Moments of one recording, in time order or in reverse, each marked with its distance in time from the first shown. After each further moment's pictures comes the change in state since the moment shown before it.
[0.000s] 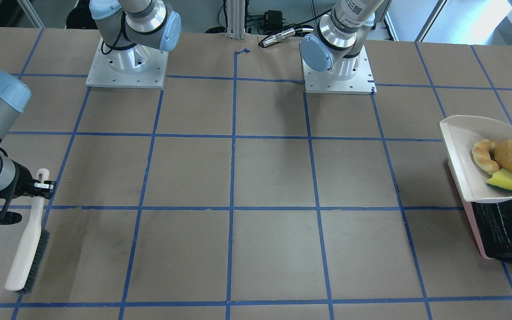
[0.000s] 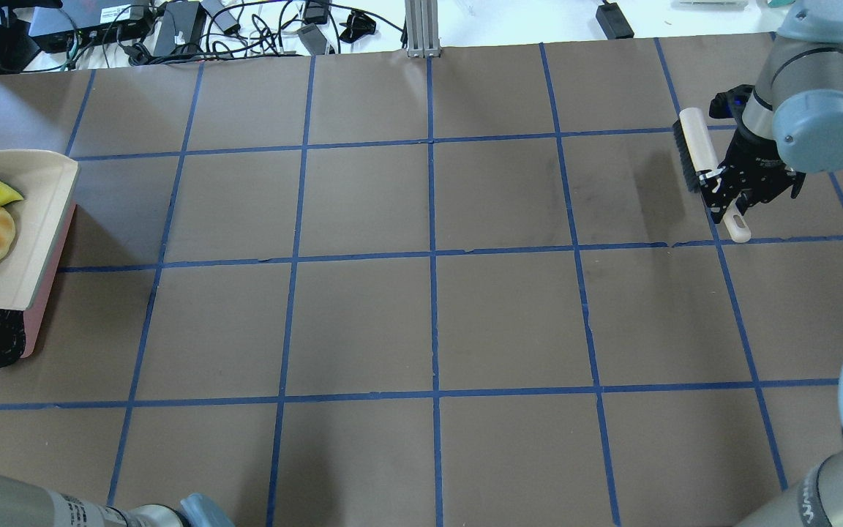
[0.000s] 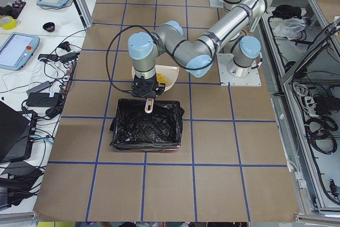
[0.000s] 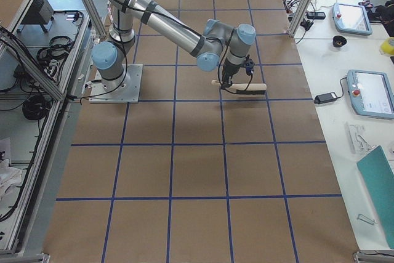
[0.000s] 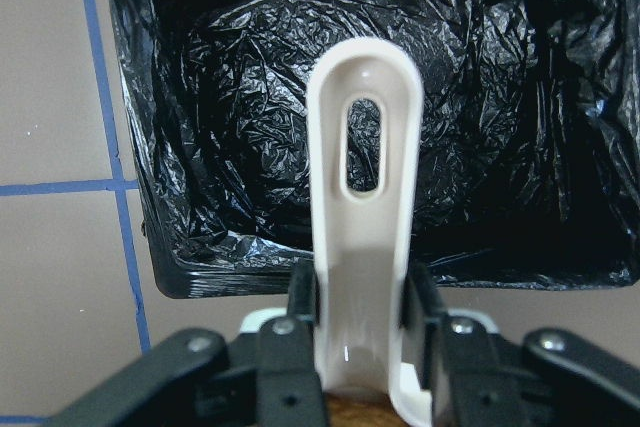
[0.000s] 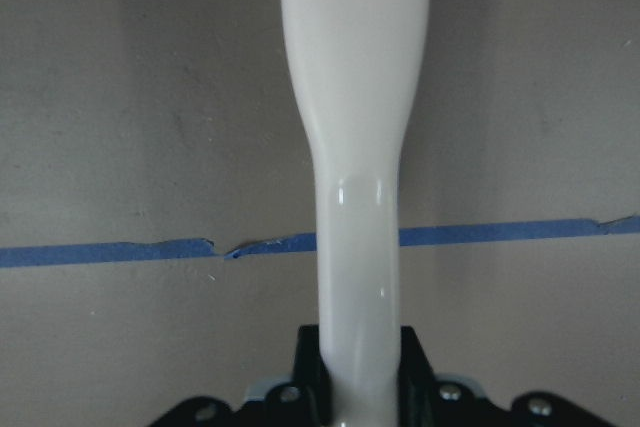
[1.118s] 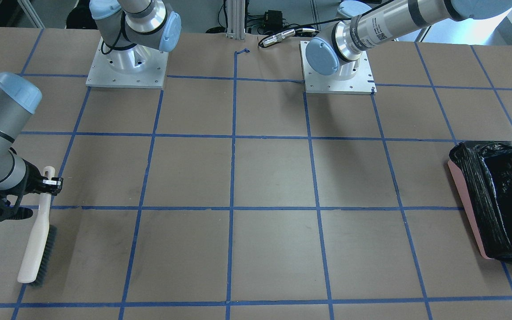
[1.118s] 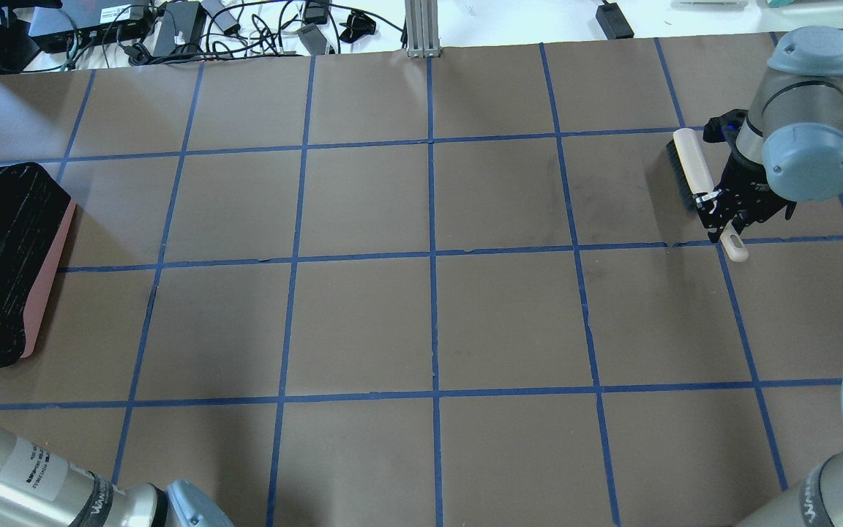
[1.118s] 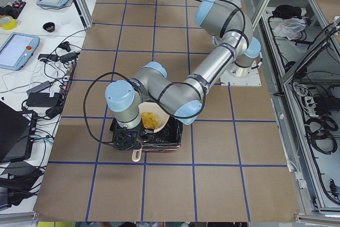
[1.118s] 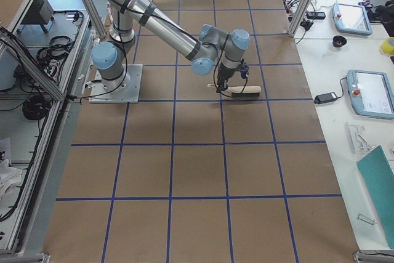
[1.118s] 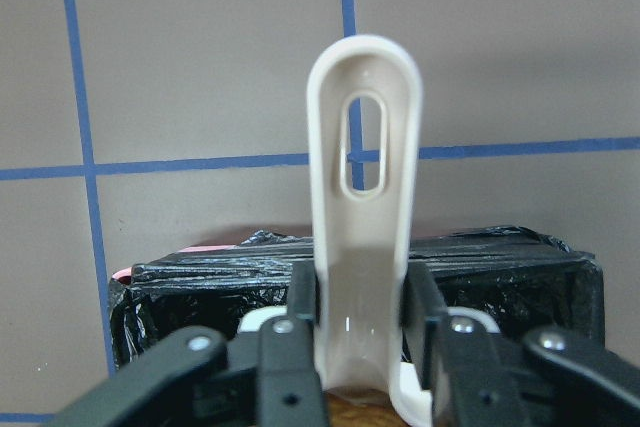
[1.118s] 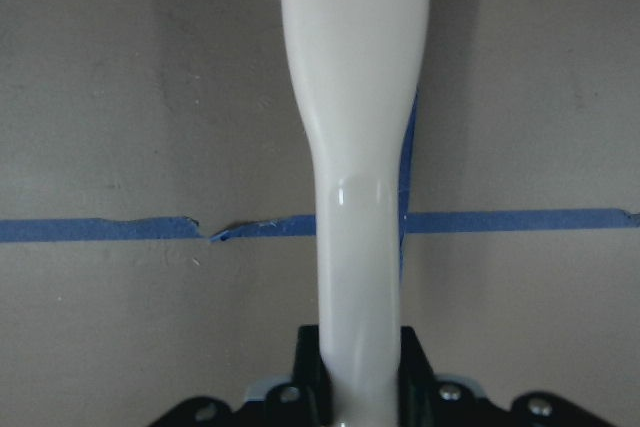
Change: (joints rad) left arm 0.108 -0.352 0.495 -0.069 0.095 0.106; right arm -0.009 -0.003 0.056 -0.048 -0.008 -0.035
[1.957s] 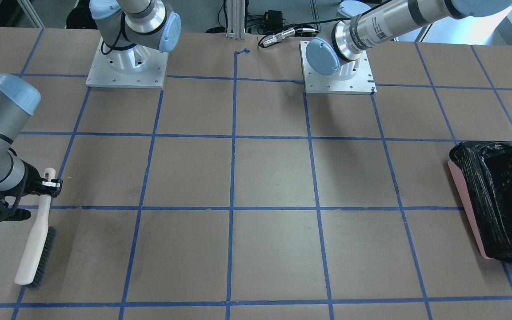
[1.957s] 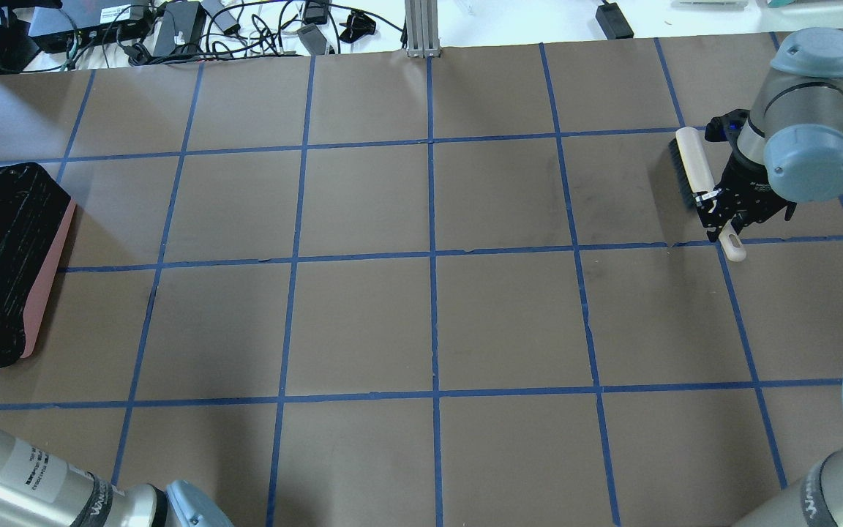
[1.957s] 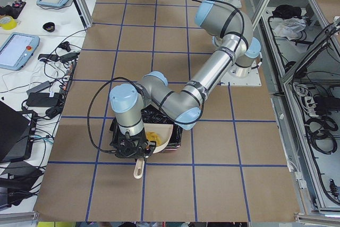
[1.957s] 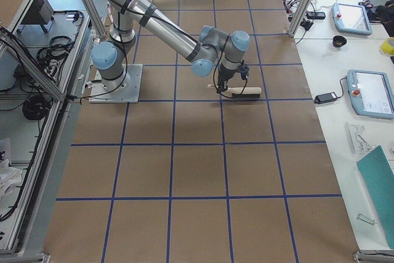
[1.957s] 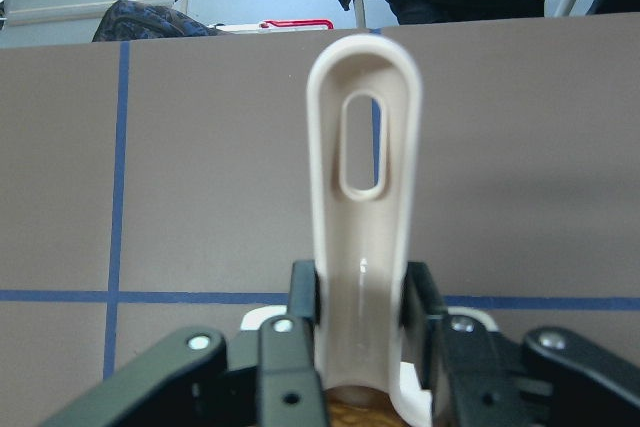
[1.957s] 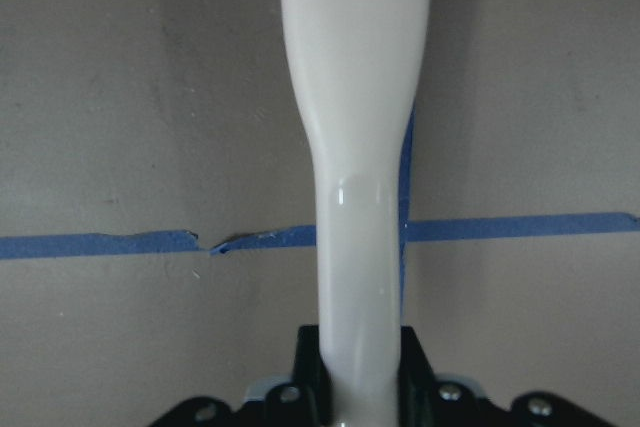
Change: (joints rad) left arm 0.003 0.030 -0.152 0.318 0.167 -0.006; right arm -0.005 0.006 0.000 -0.015 0.015 0.014
